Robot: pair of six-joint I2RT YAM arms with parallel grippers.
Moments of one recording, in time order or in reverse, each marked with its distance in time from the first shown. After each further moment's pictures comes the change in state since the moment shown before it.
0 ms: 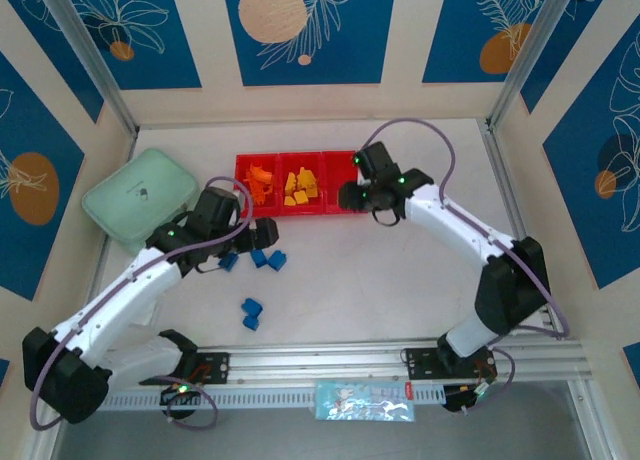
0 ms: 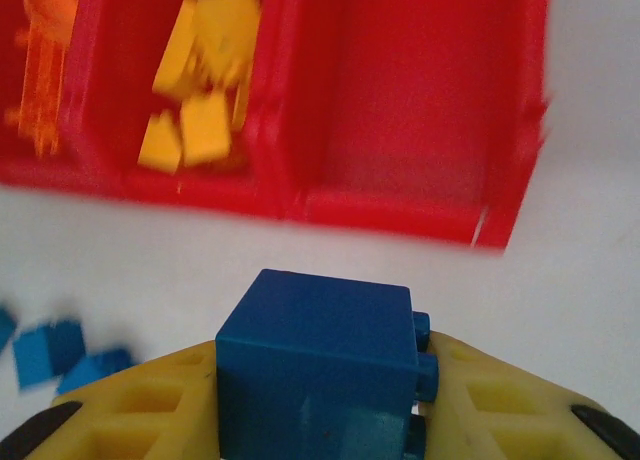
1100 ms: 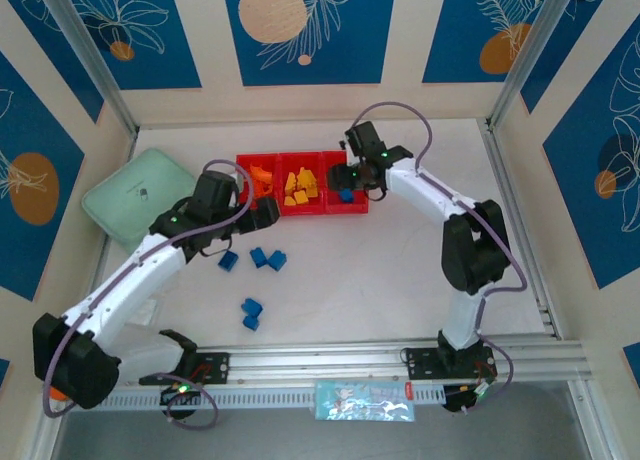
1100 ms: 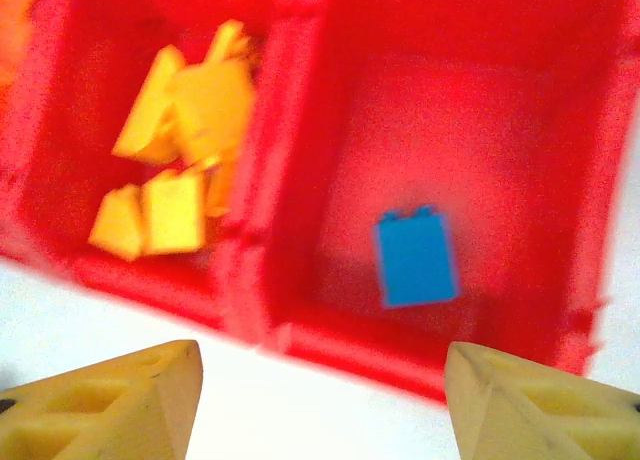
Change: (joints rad) left arm 0.067 0.049 0.052 0.085 0.008 0.010; right arm -0.018 0.239 0.180 0.021 -0.064 -0.145
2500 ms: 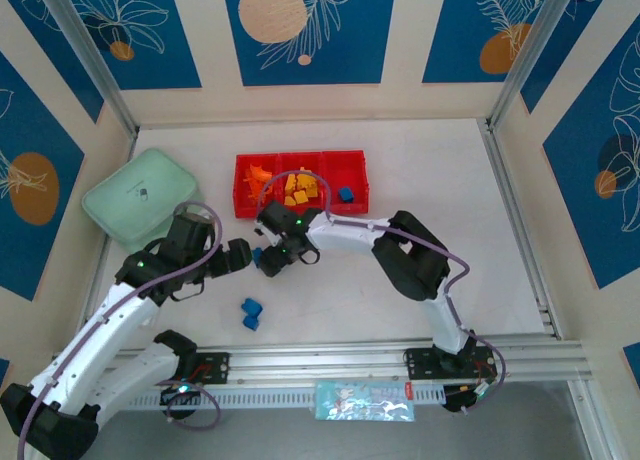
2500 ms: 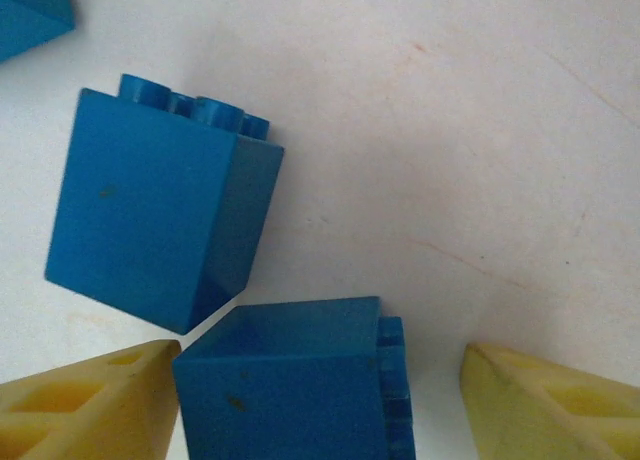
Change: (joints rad) left arm 0.003 -0.327 -0.179 -0.311 -0.071 -0.054; right arm 0.455 0.269 -0.008 0.073 -0.014 -0.090
